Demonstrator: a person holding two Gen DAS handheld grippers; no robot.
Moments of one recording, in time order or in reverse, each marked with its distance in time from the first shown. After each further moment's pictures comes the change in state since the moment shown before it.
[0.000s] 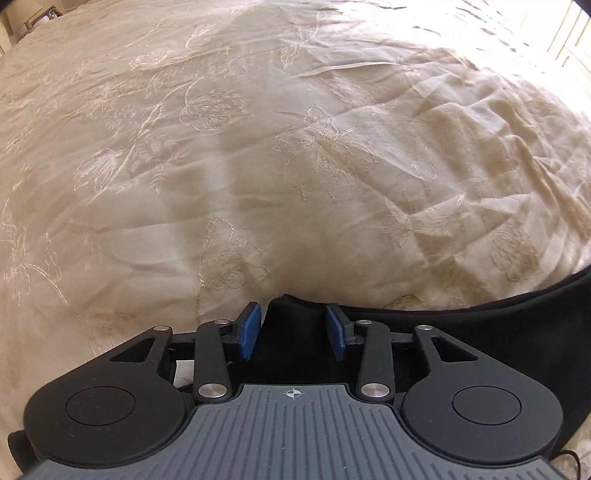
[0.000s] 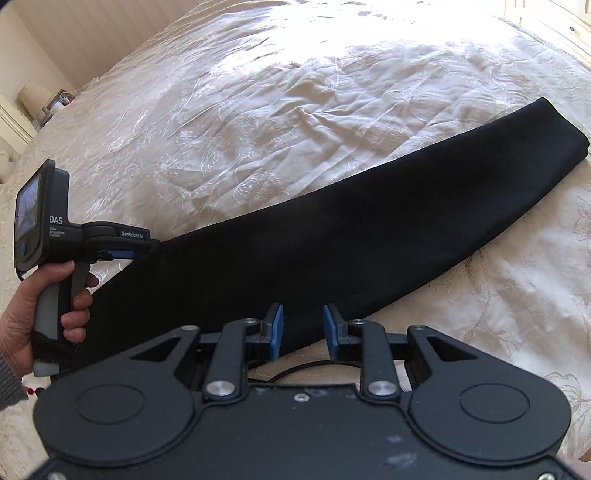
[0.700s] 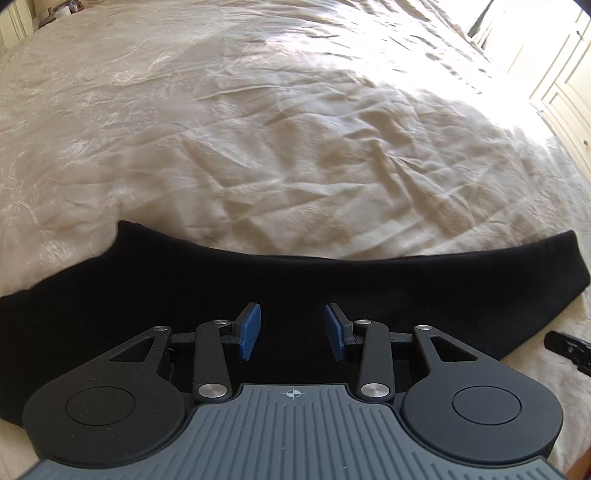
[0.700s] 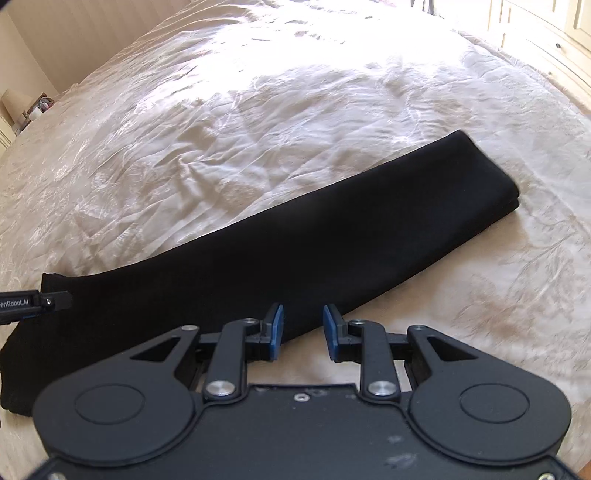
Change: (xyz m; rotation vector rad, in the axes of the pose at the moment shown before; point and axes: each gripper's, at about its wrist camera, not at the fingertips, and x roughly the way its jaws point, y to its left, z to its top) left arm -0.090 -0.156 -0.040 -0.125 -0.048 -0.059; right arm -0.005 -0.164 0.066 -0.055 -0.060 -0.062
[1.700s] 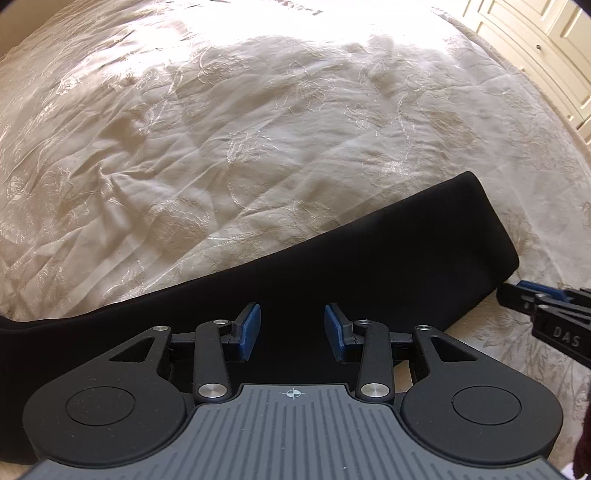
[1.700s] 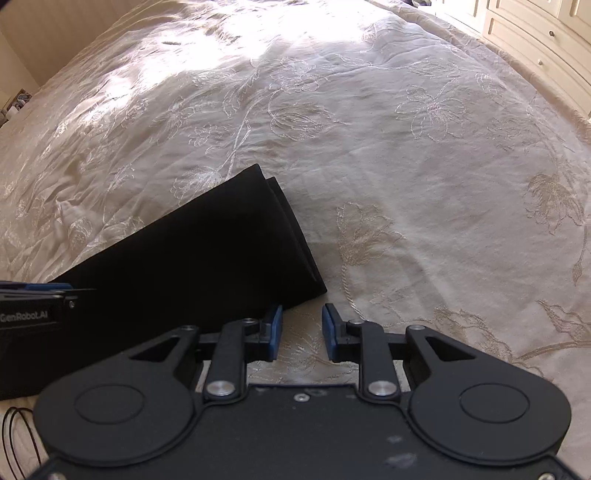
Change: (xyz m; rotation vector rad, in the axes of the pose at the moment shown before) left arm 0.067 -0.251 0.029 0.244 0.120 0.005; right arm 0.040 -0.184 0.064 0.001 0.066 0.010
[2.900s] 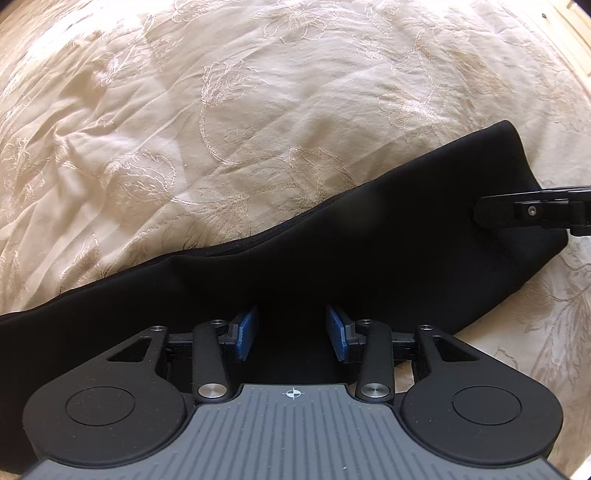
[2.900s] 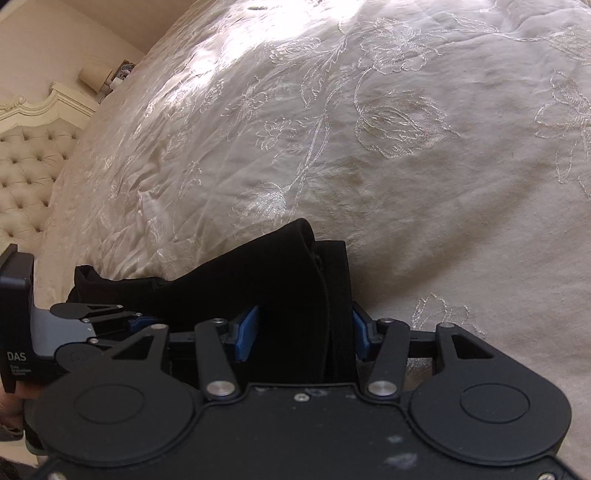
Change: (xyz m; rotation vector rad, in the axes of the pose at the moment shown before) left arm 0.052 0.006 -0.003 0.014 0.118 -0.016; right arm 0.078 -0.025 0.060 -0.073 0.200 0.465
